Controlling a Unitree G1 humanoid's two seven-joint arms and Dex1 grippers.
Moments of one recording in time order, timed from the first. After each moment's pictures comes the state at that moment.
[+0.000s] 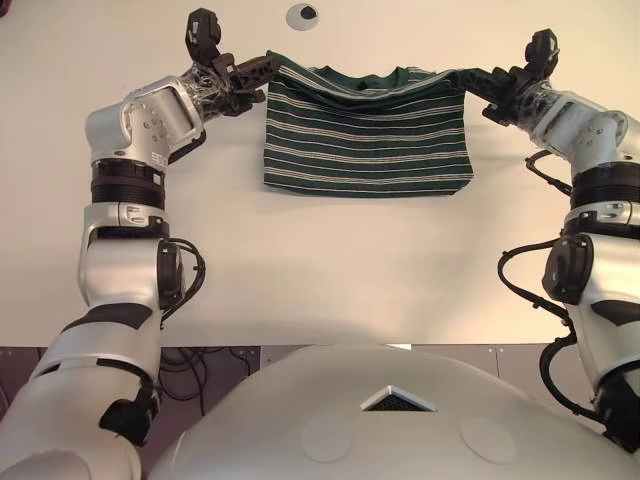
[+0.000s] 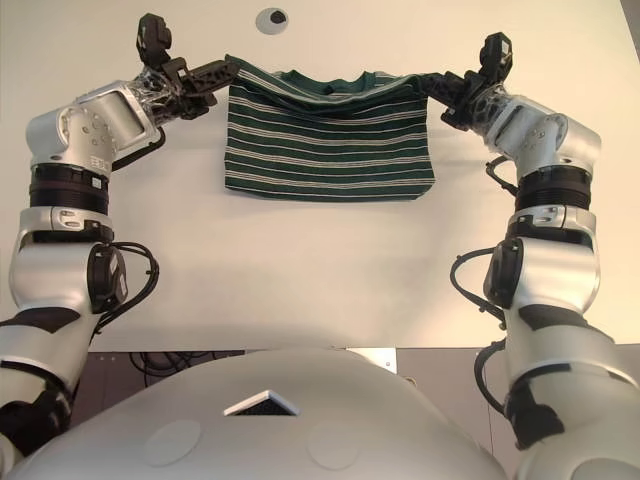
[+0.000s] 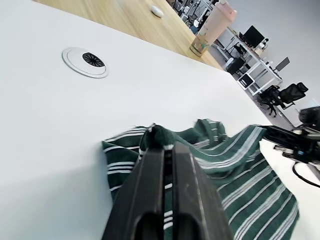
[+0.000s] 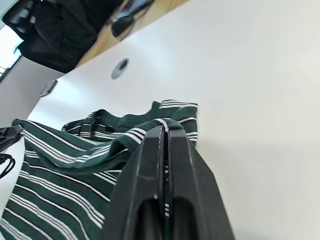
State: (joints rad) left arm -0.72 0.39 0.03 0.74 -0.59 0.65 -0.67; right arm -0.72 -0.44 -0.16 0.88 0.54 0.64 0.65
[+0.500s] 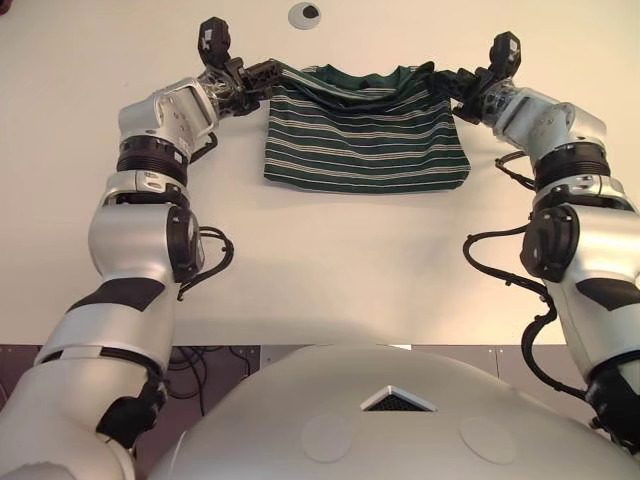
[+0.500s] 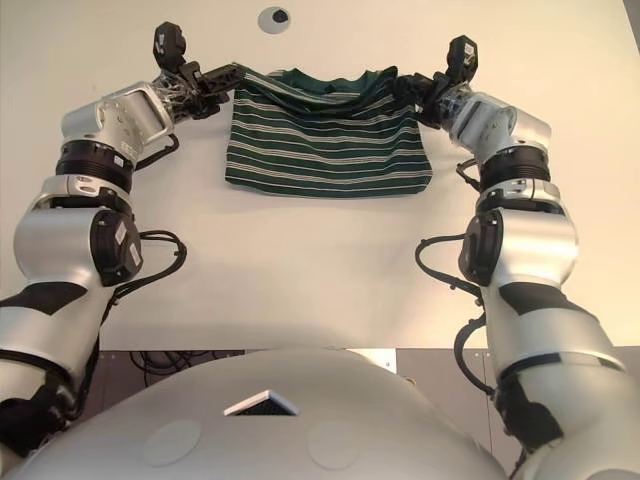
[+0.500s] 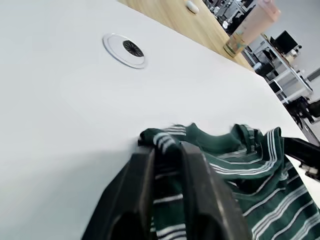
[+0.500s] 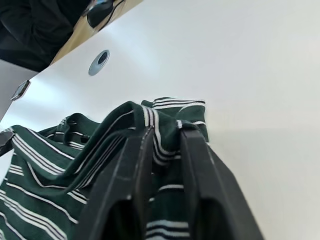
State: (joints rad) left arm -0.88 0.30 0.14 1.12 -0.43 0.47 -0.63; right arm -0.86 -0.32 -0.23 1.16 0.40 0.47 0.54
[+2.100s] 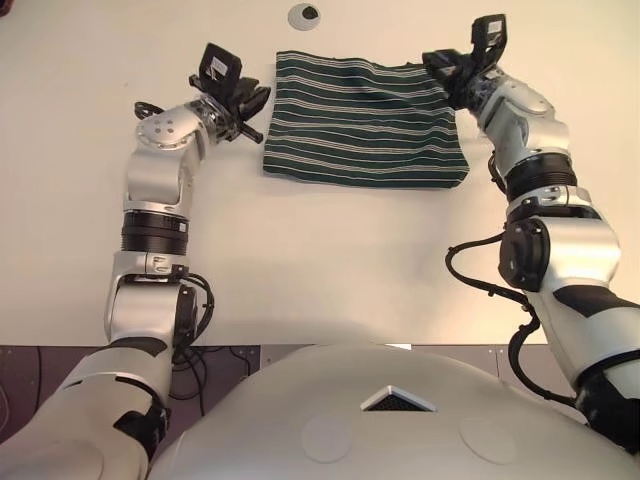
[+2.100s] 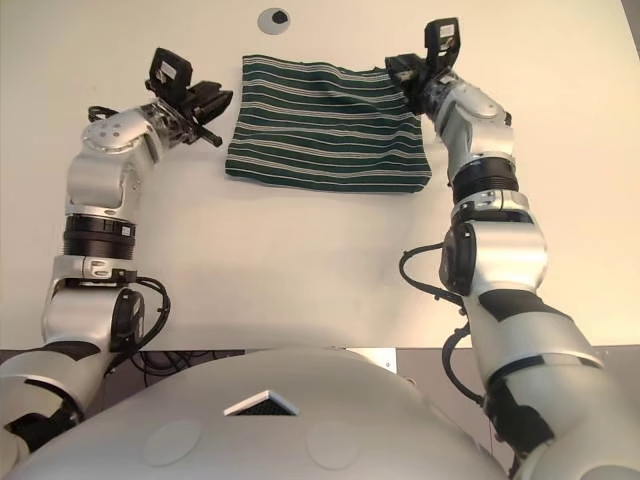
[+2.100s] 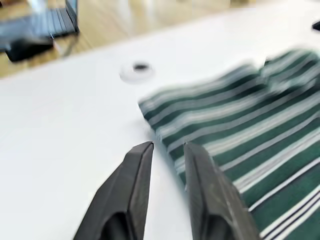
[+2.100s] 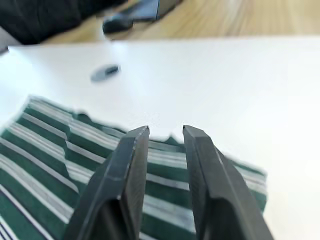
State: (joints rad) left arm -0.45 0.36 -0.02 0.28 -0.15 0.42 -0.57; right arm -0.80 -0.26 -0.19 1.03 0.20 0.13 0.56
